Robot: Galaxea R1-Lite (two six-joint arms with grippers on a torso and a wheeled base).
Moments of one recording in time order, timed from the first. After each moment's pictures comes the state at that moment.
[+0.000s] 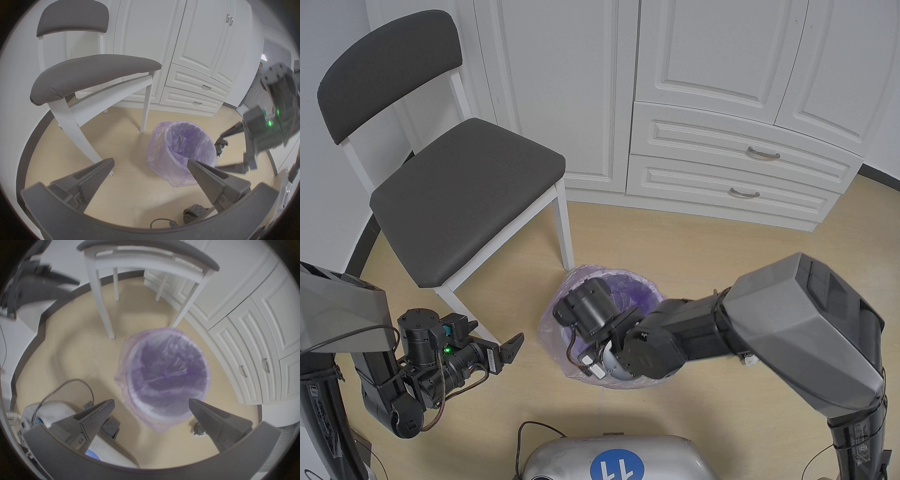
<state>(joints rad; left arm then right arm) -0.30 2.14 -0.28 -1.54 -0.03 -0.07 0.87 2.38 -1.61 0.11 -0.54 -0.11</state>
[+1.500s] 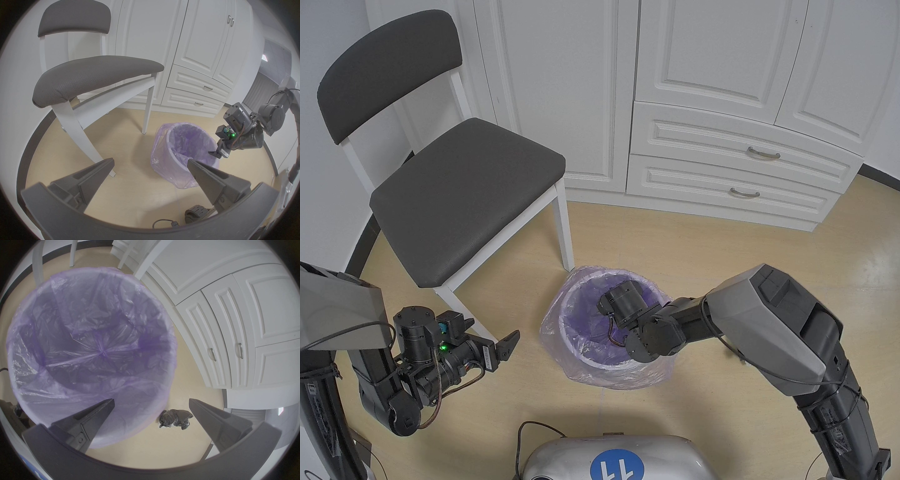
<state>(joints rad) -0.28 2.13 -0.28 -1.54 -0.05 -0.06 0.68 2.60 -1.76 0.11 -0.85 -0.21</state>
